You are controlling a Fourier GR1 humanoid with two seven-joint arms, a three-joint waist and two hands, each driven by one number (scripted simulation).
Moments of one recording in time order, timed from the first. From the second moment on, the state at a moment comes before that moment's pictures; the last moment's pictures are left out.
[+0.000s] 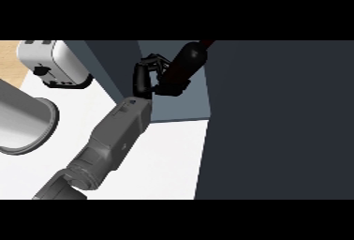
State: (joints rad) left arm -1.05 0.00 -0.25 -0.20 0.59 0.51 -0.76; right arm -0.60 -0.21 -0.06 -2.40 -0.21 -0.07 0.95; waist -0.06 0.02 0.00
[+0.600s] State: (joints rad) left arm -1.14 0.02 -0.24 -0.06 0.55 0.58 -0.73; right arm -0.60 -0.20 -0.06 -2.40 -0.22 -0.06 0.93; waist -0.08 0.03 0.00
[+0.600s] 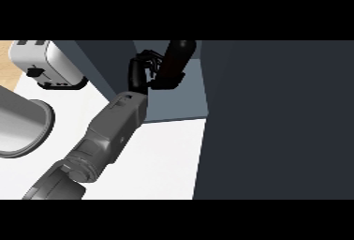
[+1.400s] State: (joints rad) left arm -1.07 0.01 -0.13 -0.07 0.64 0.44 -0.72; right arm -0.61 -0.19 -0.05 -2.39 -0.23 -0.05 0.92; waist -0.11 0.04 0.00
